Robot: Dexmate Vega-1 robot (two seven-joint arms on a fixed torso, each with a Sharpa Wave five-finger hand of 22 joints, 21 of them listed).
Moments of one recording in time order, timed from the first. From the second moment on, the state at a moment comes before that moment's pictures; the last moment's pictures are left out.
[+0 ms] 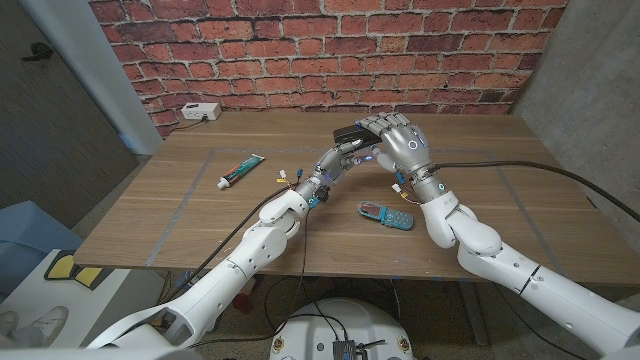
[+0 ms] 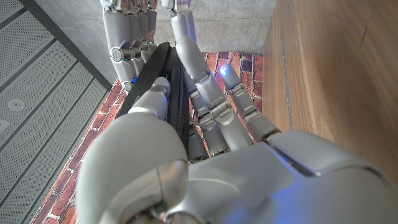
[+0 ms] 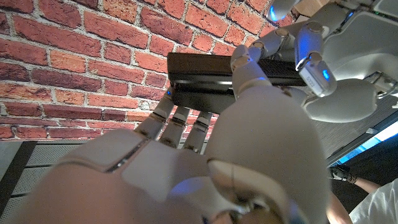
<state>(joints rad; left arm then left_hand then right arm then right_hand) 0.85 0.31 0.58 -1.44 -0.82 -0.18 -0.32 0.77 0.14 0.56 -0.18 0.17 0.75 -0.10 0.21 0.52 0.97 -0.13 0.27 0.41 1.32 -0.23 0.61 0.57 0.46 -0.04 1.00 0.18 -0.94 -0.76 -0.65 -1.85 -0.99 -0.18 -0.67 1.11 0.15 0.24 -0.16 0.17 0.51 -0.21 0.27 0.21 0.58 -0.15 0.27 0.28 0.39 -0.04 0.37 0.49 0.29 -0.04 0.63 0.18</state>
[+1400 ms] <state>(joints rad) 0.79 0.33 0.62 -1.37 -0.78 -0.18 -0.46 0.49 -0.02 0.49 -0.14 0.18 0.26 -0.09 0.17 0.32 0.47 -0.15 0.18 0.42 0.44 -0.05 0.18 0.39 0.14 0.16 0.77 0.18 -0.97 -0.75 -0.60 -1.85 -0.80 -0.15 -0.65 1.13 0.17 0.24 -0.16 0.18 0.58 -0.20 0.28 0.21 0.65 -0.14 0.29 0.28 0.41 -0.04 0.38 0.49 0.31 -0.04 0.63 0.18</state>
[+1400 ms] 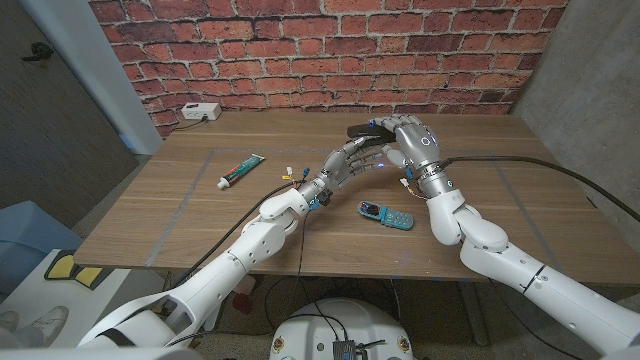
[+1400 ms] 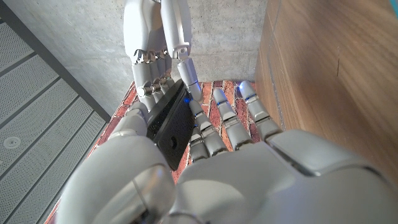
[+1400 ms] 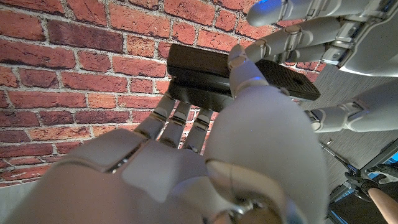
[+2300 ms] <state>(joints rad) 0.78 0.28 0.61 -1.30 -0.79 -0.23 -0.51 0.54 0.00 0.47 -0.16 0.18 0.07 -0.07 0.17 0.25 0.32 -0.15 0.19 0.41 0.24 -0.02 0.18 0.30 0.05 0.19 0.69 0.18 -0.96 -0.76 -0.59 -1.84 -0.77 -0.11 -0.65 1.16 0.18 0.26 -0.18 0.23 0.68 -0.20 0.31 0.22 0.66 -0.15 0.31 0.32 0.45 -0.04 0.36 0.47 0.31 -0.04 0.63 0.18</state>
